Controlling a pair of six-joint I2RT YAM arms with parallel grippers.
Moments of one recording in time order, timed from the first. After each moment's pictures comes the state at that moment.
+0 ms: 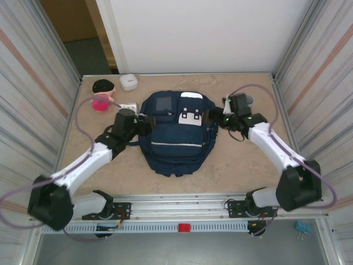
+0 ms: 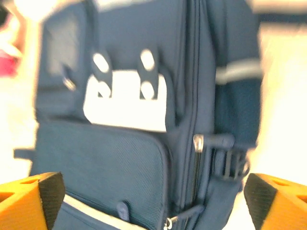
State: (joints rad) left arm -0.47 1.13 0.80 -0.18 -0.20 -0.36; right arm 0.30 1.31 1.06 -0.52 -0.21 0.49
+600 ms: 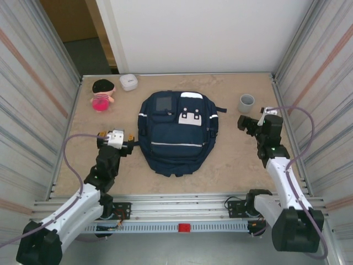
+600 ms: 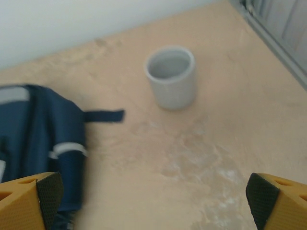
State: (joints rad) left arm -0.40 0.70 0.15 0.32 -0.47 0.18; right arm -0.05 0.95 0.56 -0.10 0.01 0.25
